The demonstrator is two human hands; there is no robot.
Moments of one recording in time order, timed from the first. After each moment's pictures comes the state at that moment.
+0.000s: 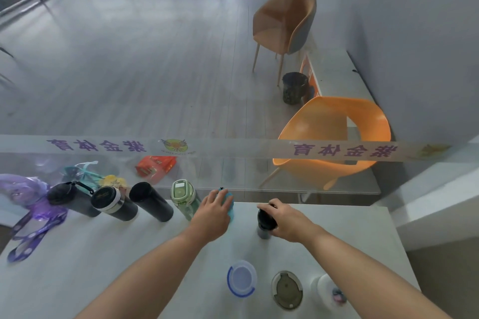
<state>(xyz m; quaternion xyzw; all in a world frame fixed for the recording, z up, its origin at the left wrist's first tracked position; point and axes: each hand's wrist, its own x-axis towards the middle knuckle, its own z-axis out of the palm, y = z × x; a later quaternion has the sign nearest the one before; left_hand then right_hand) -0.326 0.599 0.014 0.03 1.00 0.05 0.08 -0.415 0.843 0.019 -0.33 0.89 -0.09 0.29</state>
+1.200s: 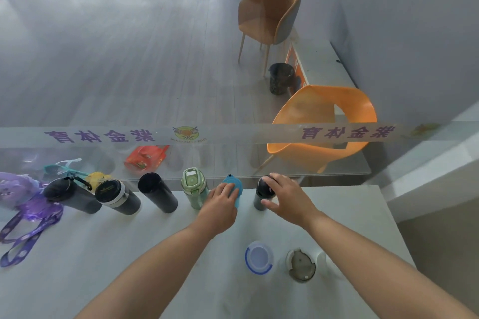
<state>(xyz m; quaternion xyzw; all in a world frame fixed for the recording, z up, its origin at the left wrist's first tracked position) -0.305 0.577 0.001 0.06 0.99 0.08 0.07 -0.382 0.807 0.045 -0.31 0.93 -0.14 0.11</state>
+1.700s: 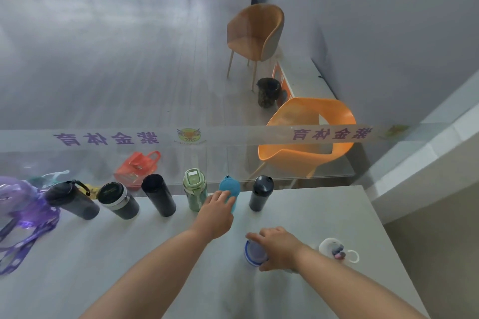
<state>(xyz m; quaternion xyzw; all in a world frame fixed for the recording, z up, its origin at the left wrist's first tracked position) -0.271 0.574 0.019 0.08 0.99 0.10 0.07 -0.271 0.805 0.033 -0.37 0.88 0.03 0.30</state>
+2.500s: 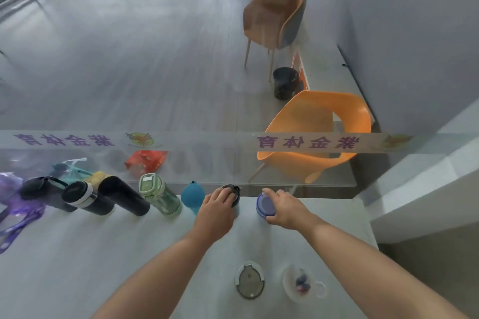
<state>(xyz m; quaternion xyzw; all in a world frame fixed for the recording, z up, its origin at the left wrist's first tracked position) -0.344 0.704 0.020 0.01 1.00 0.09 0.03 -0.452 0.922 0.018 -0.26 0.92 -0.10 0.27</state>
